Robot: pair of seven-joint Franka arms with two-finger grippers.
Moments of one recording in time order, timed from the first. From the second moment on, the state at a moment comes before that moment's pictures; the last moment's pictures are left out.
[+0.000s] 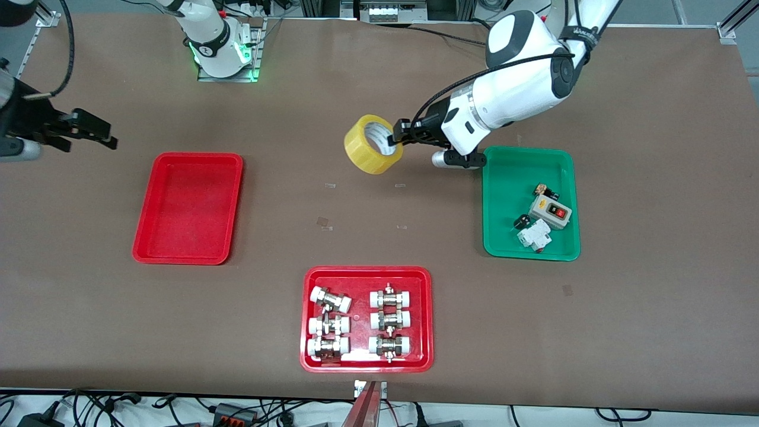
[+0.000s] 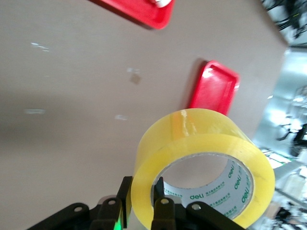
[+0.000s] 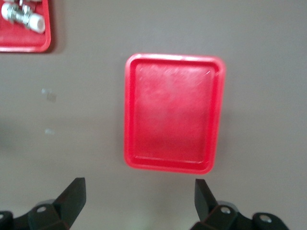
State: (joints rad) left arm 0.01 0.16 -0.67 -1.92 -0.81 2.33 -0.42; right arm -0.06 -0.01 0.03 -1.71 0.10 1.62 -0.08
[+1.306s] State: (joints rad) left arm -0.04 0.19 -0.71 -1.84 -0.89 2.41 -0.45; right arm 0.24 0.23 0.04 -1.47 0.67 1.68 -0.06
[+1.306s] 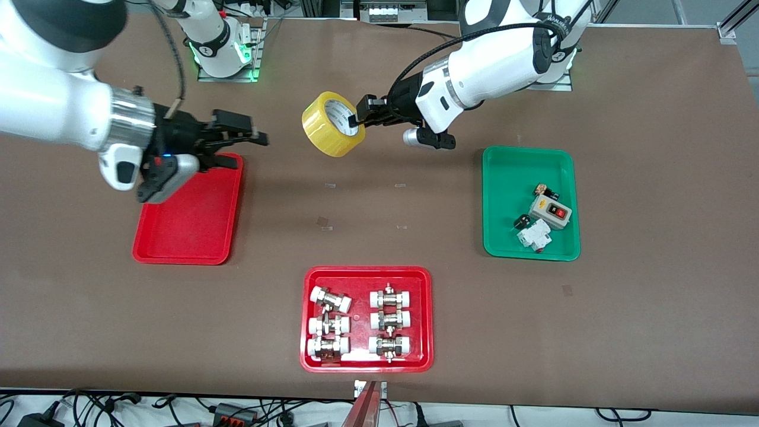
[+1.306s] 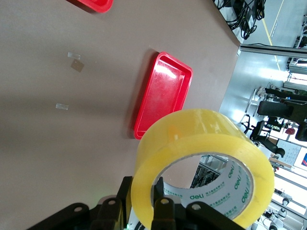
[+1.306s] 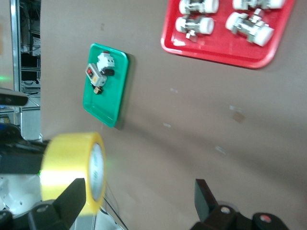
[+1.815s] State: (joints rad) left arm -0.06 0.19 -0.71 -1.84 -0.89 2.43 -0.46; right arm 0.36 0.24 0.04 -1.45 0.67 1.75 0.09
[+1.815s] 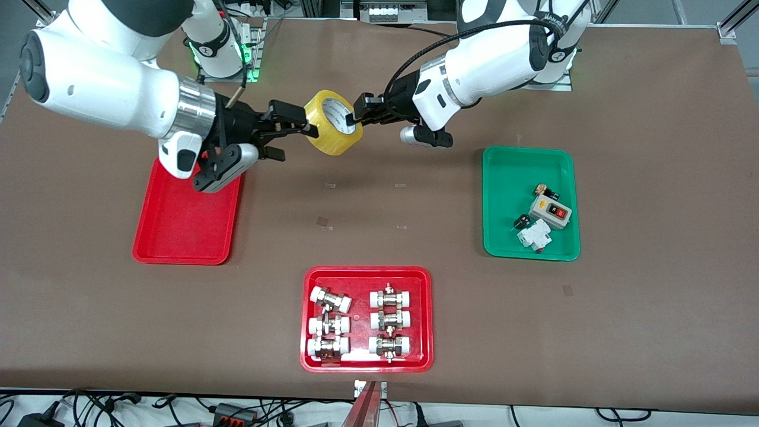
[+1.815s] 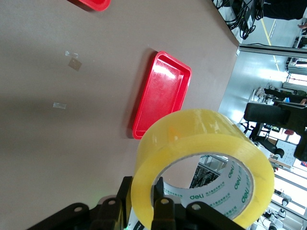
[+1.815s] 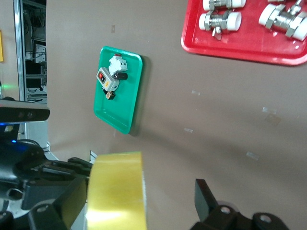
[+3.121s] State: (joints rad) left arm -0.09 0.22 -0.71 -1.83 -0.89 2.50 -0.47; right arm 0.40 0.26 0.04 -1.45 0.67 1.71 0.15
